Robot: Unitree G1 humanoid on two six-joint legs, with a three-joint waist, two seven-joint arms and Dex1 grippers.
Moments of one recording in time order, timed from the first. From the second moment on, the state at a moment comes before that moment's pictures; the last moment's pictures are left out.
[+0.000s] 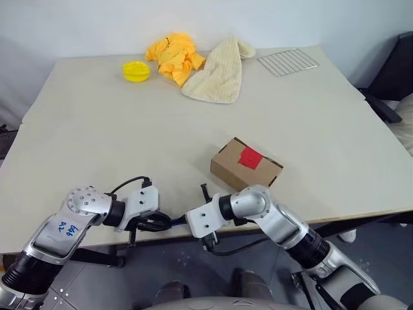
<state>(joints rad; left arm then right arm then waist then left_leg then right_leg) -0.22 0.90 -0.16 -0.32 -0.23 0.52 -1.13 -0.60 -0.33 0.65 -0.09 -0.26 0.04 1.05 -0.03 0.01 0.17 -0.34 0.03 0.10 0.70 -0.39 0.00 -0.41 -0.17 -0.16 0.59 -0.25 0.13</state>
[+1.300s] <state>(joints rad) -0.48 0.49 0.02 0.32 -0.23 -0.43 -0.99 -1.08 -0.46 0.03 0.01 0.48 1.37 0.96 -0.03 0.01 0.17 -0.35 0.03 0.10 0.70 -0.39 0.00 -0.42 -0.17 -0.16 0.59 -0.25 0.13</state>
